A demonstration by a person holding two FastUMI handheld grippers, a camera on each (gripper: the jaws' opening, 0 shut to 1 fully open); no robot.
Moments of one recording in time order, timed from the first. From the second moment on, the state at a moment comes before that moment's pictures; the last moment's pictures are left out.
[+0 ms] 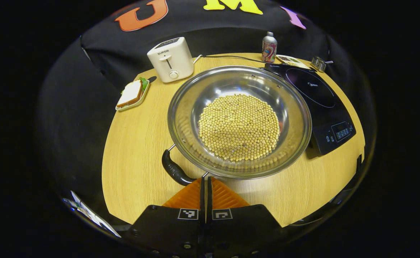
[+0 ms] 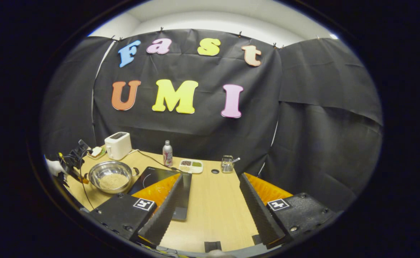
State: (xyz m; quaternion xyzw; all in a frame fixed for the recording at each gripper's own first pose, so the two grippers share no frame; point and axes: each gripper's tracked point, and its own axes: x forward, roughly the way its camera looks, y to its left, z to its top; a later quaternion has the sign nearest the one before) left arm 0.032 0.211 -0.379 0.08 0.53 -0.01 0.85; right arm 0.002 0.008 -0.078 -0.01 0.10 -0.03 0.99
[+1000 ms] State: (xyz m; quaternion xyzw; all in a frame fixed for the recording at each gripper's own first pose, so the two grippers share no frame) left arm 0.069 0.256 -0.383 0.07 0.51 0.02 0.86; right arm 0.002 0.019 -0.077 -0.02 0.11 -0.02 0.99
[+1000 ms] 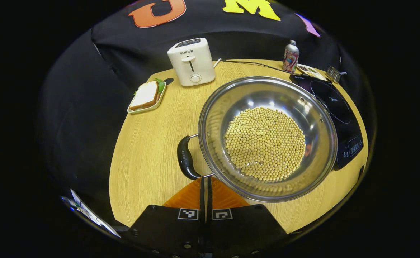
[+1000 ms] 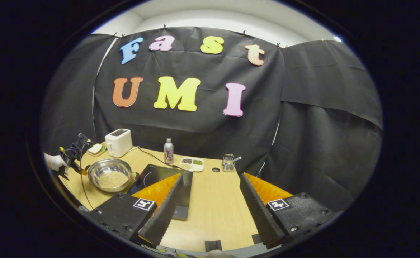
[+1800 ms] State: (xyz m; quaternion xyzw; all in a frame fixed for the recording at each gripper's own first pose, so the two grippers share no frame) left arm 0.111 0.284 -0.387 0.07 0.49 0.03 0.87; right arm -0.005 0.034 -0.082 -0.03 0.14 -0.02 0.99
